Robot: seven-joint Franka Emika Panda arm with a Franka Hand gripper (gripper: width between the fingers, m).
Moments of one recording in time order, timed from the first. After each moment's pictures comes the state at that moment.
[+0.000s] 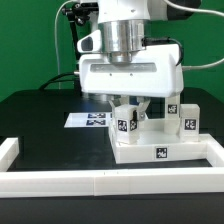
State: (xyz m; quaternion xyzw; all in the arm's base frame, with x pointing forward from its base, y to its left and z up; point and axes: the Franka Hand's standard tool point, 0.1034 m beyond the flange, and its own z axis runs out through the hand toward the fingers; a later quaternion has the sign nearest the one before) arm 0.526 0.013 0.067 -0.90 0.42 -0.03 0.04
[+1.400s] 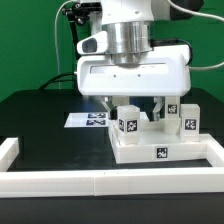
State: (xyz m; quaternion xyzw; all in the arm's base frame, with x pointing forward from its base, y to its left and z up) arm 0.523 0.018 0.066 -0.99 0.17 -0.02 0.03
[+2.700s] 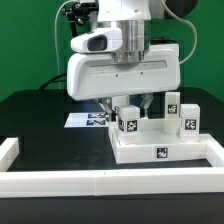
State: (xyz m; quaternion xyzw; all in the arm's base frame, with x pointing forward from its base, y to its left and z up) arm 0.528 0.005 0.070 -0.99 -0.14 -0.02 0.00
